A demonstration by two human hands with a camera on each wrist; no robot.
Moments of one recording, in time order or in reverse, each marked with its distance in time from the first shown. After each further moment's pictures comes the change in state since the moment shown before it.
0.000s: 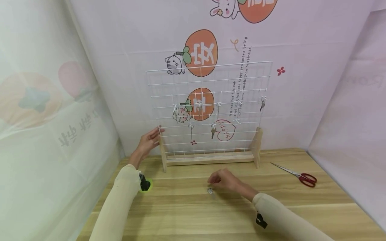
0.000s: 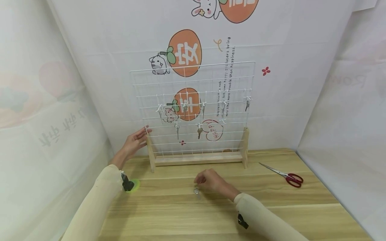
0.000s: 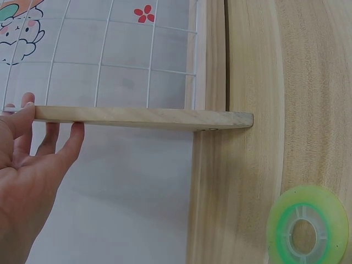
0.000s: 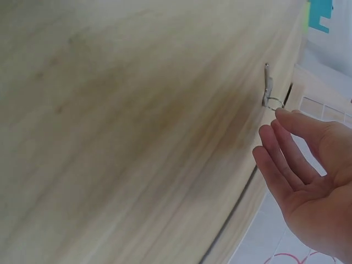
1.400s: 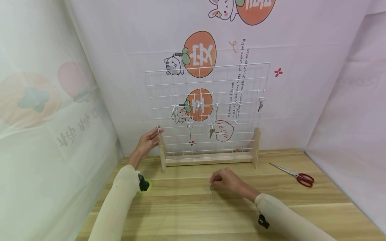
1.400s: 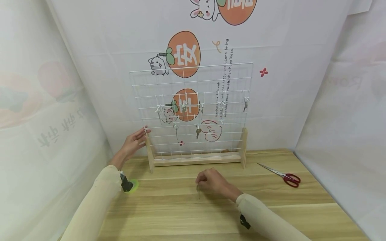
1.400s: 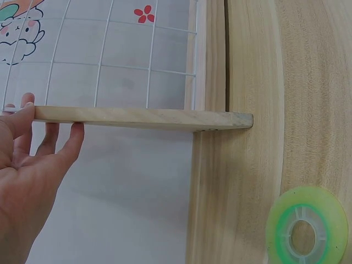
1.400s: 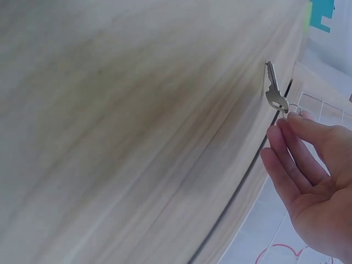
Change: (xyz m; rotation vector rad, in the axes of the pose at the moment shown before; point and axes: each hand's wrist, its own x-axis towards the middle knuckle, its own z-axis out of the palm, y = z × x) left_hand -0.002 0.000 0.001 -0.028 -0.010 0.020; right_hand -0.007 -0.005 -0.009 -0.071 0.040 0.032
